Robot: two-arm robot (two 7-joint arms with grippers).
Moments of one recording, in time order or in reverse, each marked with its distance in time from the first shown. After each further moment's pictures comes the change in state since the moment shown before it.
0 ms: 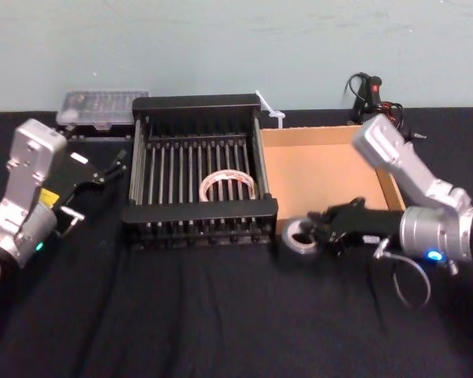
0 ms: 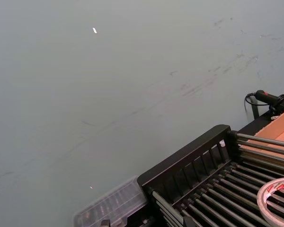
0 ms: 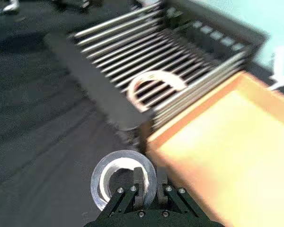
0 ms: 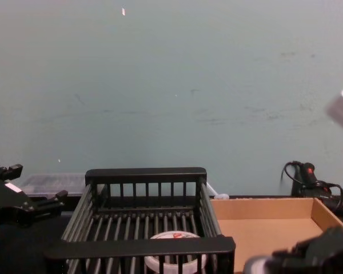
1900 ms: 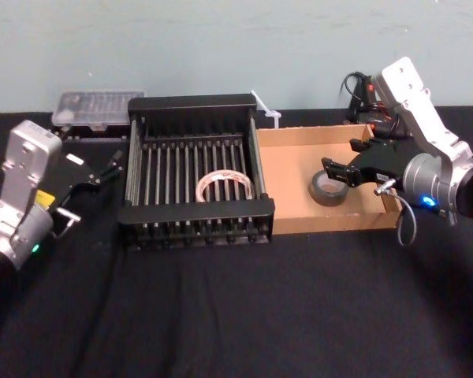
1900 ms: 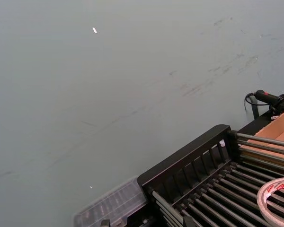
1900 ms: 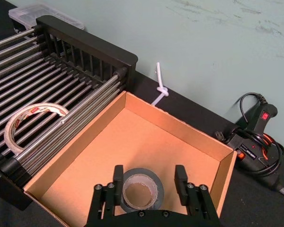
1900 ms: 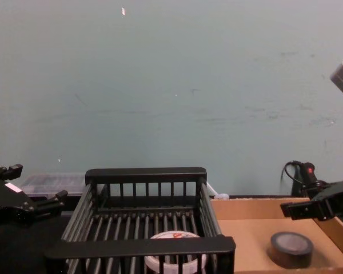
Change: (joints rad) left arm 0.000 0.000 0.000 0.000 0.000 0.000 0.000; right arm 0.066 -0.139 0.110 0.119 -0.091 0.043 -0.256
